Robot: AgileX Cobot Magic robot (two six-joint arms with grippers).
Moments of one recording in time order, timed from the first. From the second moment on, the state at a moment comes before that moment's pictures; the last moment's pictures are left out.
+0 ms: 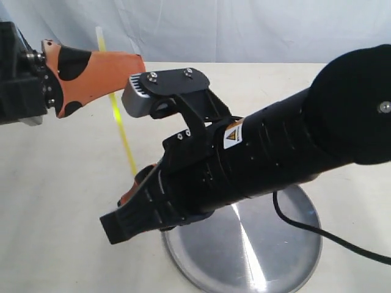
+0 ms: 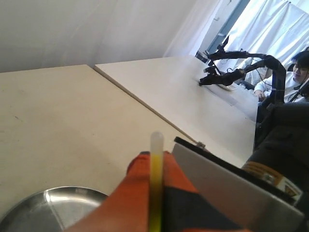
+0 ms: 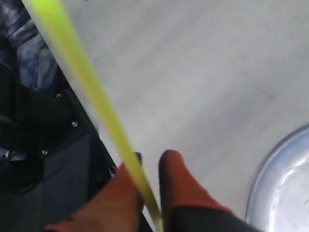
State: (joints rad) left arm -0.36 1.01 -0.64 -1.73 0.84 1.39; right arm 0.85 1.38 -0.92 0.69 0.51 -0.29
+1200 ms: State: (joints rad) left arm -0.46 1.14 -0.69 -1.73 0.92 1.54; right arm 0.85 1.33 -0.92 0.19 0.63 0.04
